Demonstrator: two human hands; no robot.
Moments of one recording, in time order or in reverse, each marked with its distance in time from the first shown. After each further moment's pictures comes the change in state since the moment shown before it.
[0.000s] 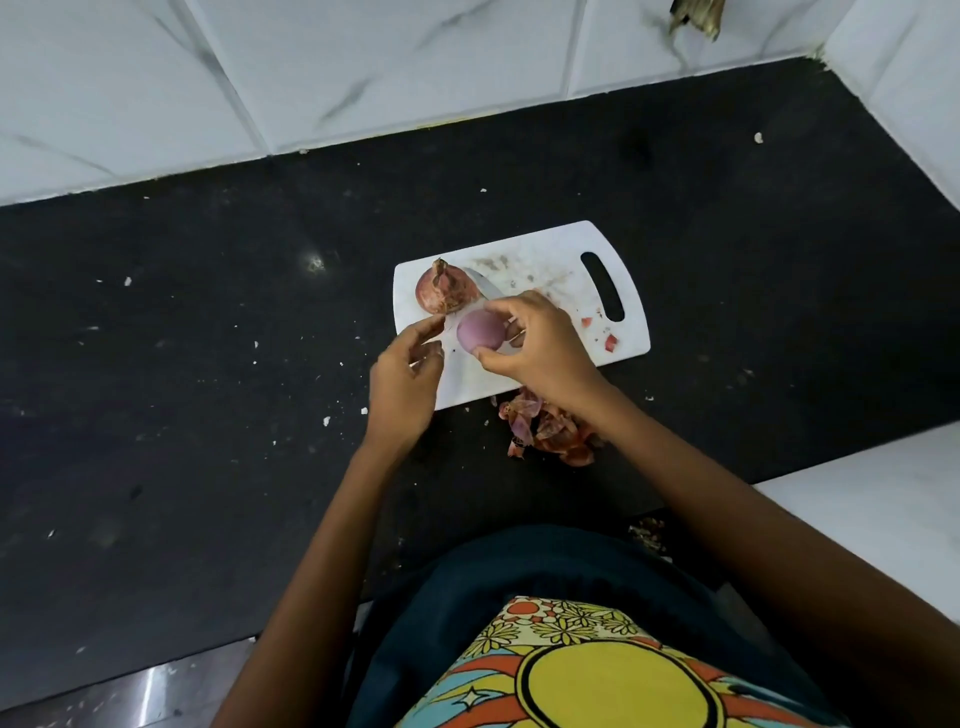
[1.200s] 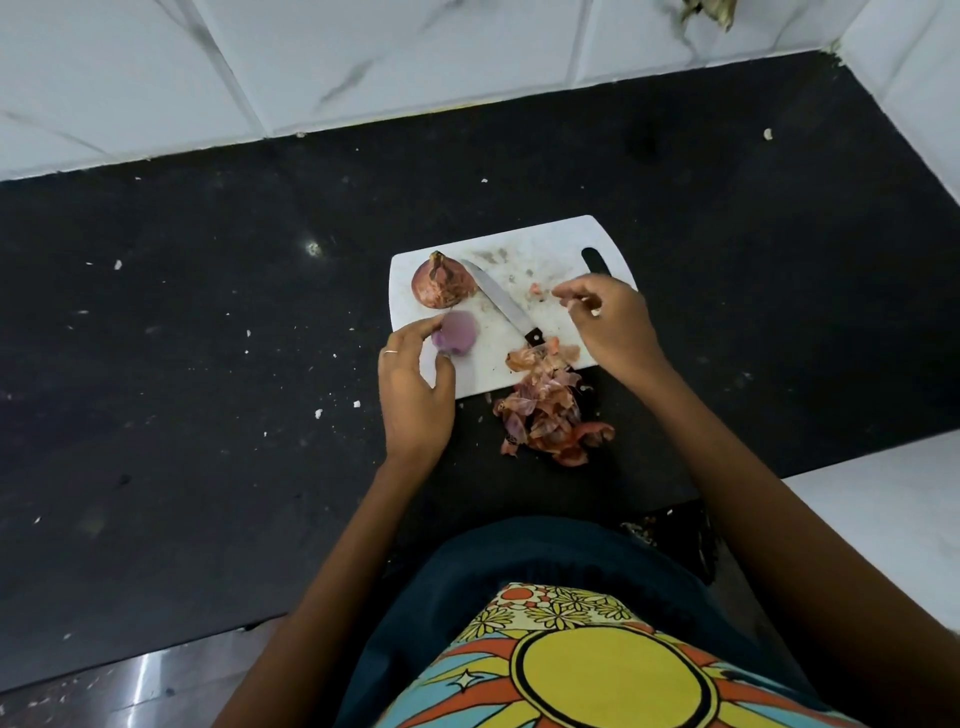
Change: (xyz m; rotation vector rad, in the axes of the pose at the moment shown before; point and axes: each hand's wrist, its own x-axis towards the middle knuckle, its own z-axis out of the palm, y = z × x) left_hand -0.017 -0.003 0.025 0.216 0.228 0.148; right_hand 0.007 0.040 -0.047 0.009 0.130 0.168
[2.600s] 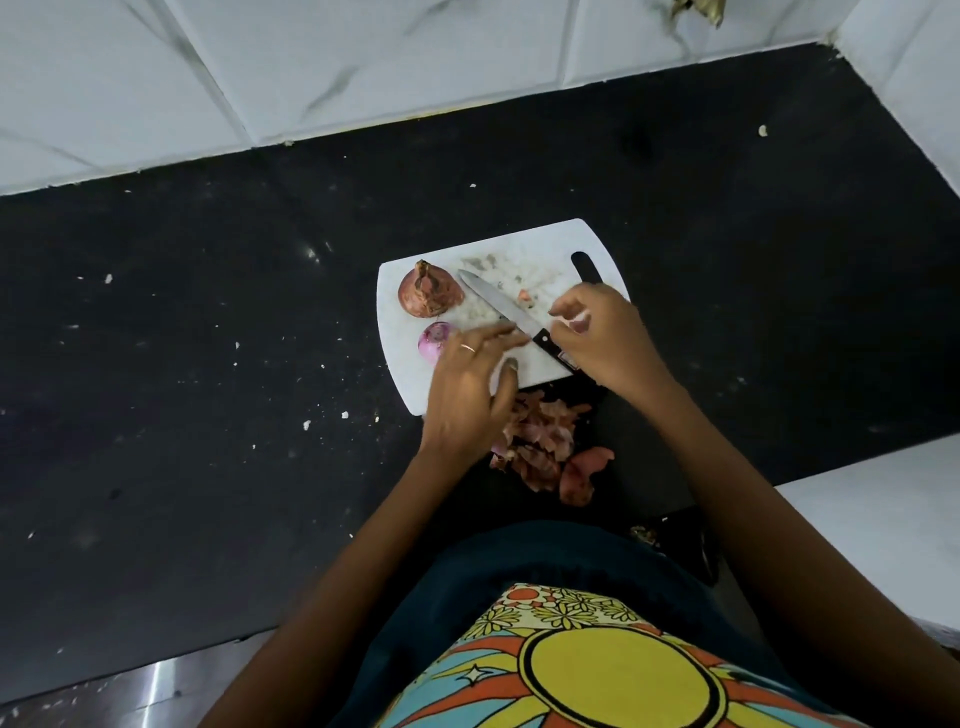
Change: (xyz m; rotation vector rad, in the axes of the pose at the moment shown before) left_hand 0.004 0.019 0.041 0.114 -0.231 0.385; right_hand -0.004 0.001 -0.011 -0.104 -0.066 0.008
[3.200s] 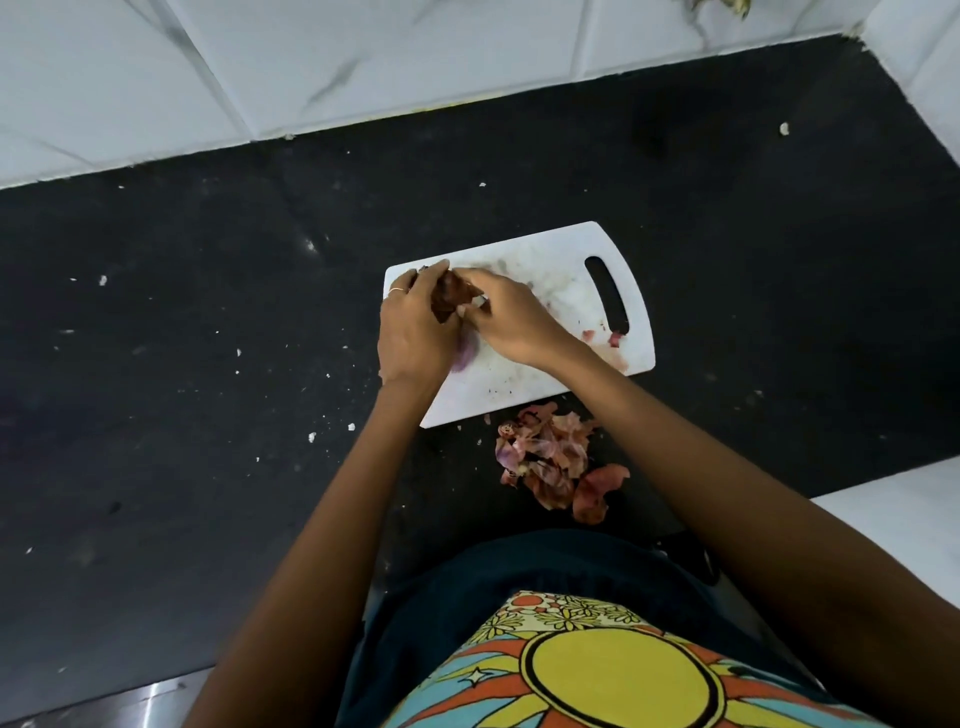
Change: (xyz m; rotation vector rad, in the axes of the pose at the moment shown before) left_hand 0.068 -0.045 -0.033 0.089 0.023 -0.411; right_hand 0.057 -0.054 0.066 0.076 -0.283 -0.133
